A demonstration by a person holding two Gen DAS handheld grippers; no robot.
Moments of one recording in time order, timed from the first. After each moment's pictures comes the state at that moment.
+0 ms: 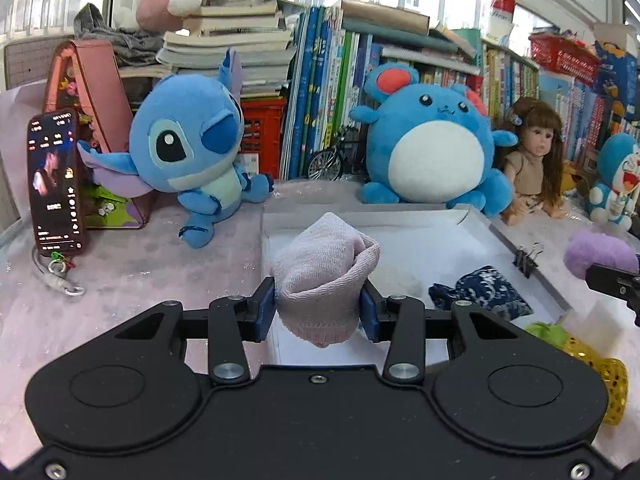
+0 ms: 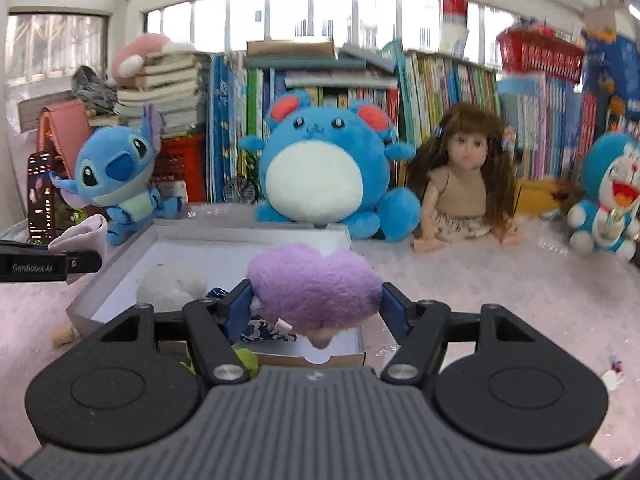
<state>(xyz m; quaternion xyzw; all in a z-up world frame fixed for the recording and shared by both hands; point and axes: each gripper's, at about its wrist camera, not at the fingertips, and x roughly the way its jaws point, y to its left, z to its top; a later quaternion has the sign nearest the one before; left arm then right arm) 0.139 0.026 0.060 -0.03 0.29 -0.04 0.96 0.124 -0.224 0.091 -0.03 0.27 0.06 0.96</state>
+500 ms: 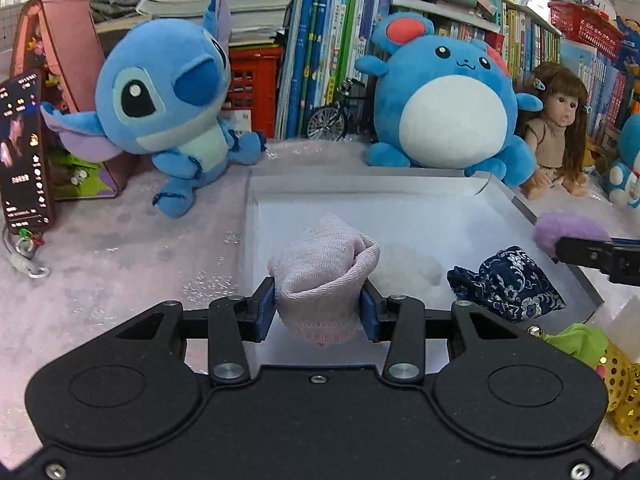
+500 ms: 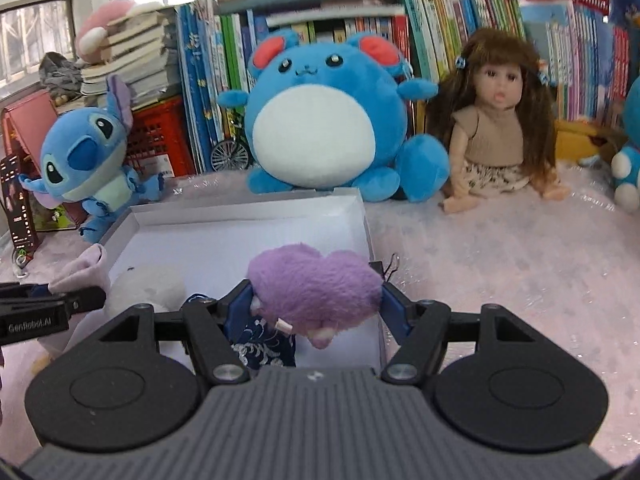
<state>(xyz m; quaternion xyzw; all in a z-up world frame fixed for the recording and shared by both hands) 0.182 0.011 0.025 -0.03 0.34 -0.03 0.94 0.201 -0.226 0.058 0.02 0.36 0.07 0.93</state>
